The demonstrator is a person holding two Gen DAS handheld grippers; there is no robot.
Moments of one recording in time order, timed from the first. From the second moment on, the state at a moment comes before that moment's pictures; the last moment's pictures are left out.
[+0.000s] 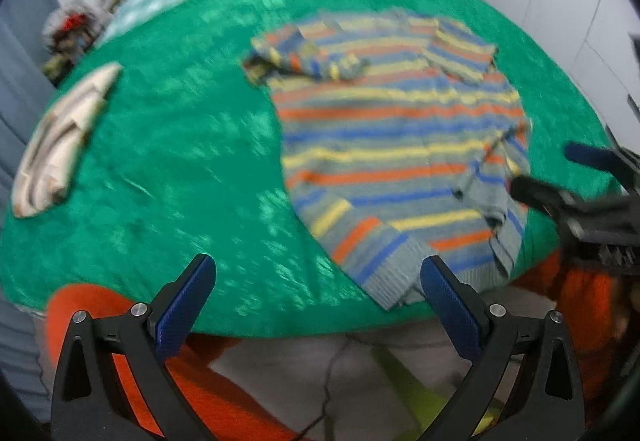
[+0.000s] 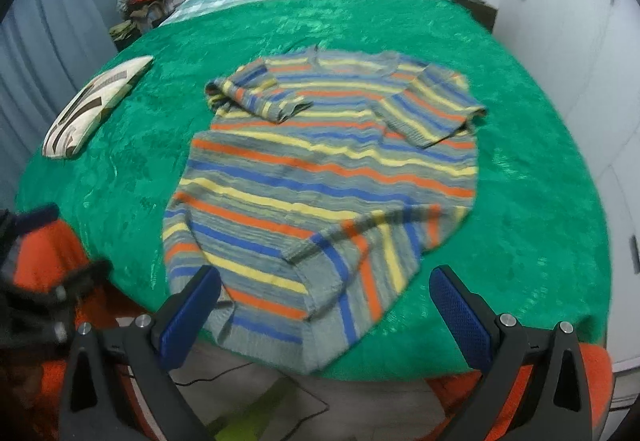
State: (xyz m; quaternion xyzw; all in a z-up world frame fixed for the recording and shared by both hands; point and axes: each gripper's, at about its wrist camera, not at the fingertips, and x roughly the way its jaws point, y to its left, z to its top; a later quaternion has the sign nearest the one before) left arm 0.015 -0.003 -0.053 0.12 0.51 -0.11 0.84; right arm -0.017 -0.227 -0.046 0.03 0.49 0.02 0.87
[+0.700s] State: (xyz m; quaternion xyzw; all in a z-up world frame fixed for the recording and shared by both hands) left arm 0.033 0.022 -0.092 0.01 0.58 -0.21 0.79; right arm -0.056 -0.365 -0.077 0.16 0.55 -0.12 0.81
